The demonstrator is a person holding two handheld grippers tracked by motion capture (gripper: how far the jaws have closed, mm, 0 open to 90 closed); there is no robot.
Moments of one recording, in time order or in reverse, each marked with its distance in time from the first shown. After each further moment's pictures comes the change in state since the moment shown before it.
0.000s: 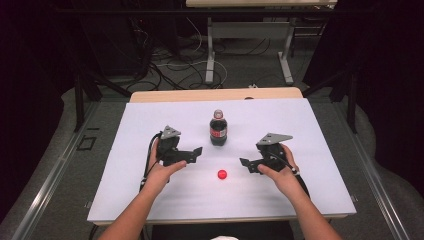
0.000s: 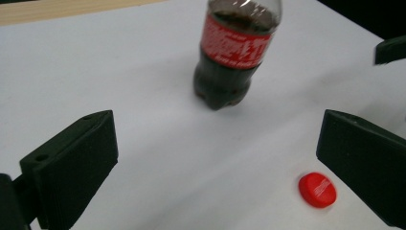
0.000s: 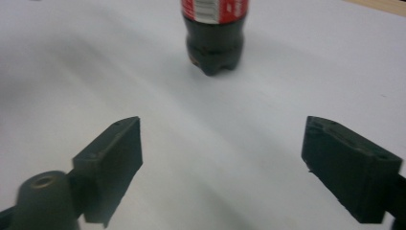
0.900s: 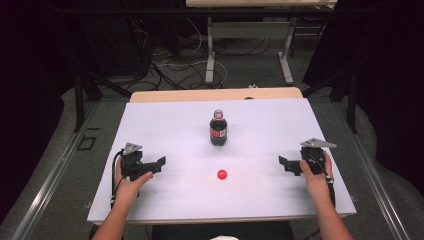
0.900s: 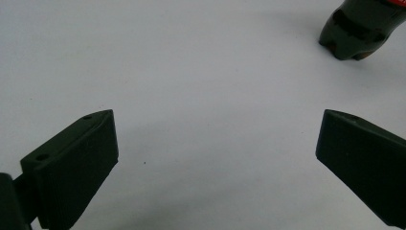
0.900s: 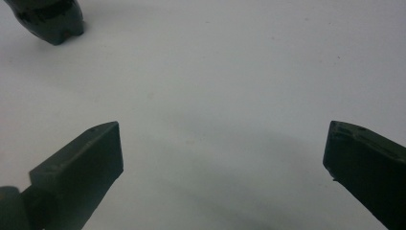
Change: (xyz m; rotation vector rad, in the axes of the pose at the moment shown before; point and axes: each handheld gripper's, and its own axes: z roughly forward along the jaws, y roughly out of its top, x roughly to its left) left arm 0.074 -0.068 -0.039 0.000 0.181 -0.160; right arm -0.078 -0.067 -0.046 -0.033 -0.262 0.228
